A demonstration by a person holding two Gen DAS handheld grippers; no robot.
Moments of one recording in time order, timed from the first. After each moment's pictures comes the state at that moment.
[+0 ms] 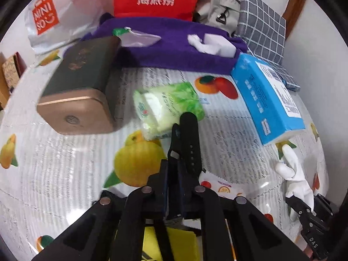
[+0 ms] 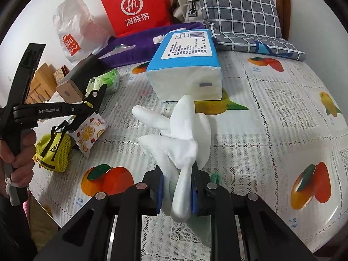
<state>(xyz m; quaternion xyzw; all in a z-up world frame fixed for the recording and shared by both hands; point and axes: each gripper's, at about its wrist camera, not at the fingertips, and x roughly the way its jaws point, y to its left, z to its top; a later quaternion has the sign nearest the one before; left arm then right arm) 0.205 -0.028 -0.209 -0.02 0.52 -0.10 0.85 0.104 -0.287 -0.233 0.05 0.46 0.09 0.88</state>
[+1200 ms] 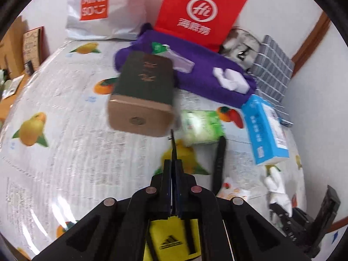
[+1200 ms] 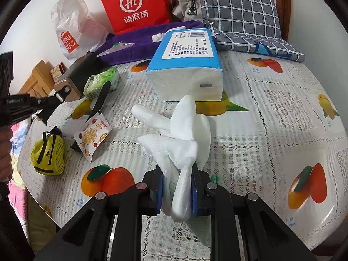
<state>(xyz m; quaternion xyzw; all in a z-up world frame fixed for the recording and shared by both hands) 0.181 0.056 -0.177 -0.13 0.49 -0.06 0.86 0.108 -0.285 -0.227 0.04 0.47 0.08 0.88</state>
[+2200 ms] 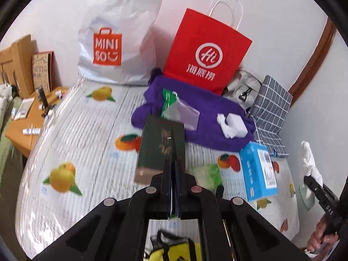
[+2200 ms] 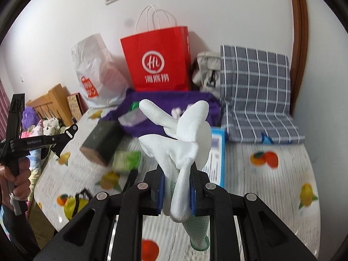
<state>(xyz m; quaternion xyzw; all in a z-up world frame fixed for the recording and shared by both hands) 0.214 0.092 -0.093 -0.14 0.42 -0.04 0.89 0.178 -0.269 -0.079 0.02 0.36 0.13 0.92</state>
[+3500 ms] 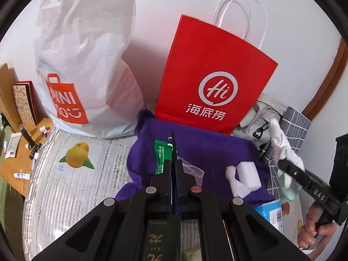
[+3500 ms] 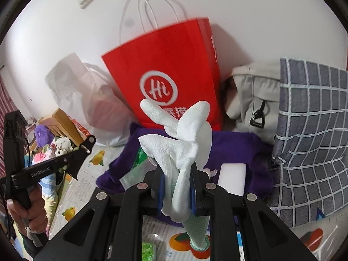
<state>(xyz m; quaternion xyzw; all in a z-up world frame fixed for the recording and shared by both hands) 0.387 0.079 -0.079 -0.12 0.42 -0.04 0.90 0.402 -0.219 -0.093 0.07 0.40 0.19 0.90</state>
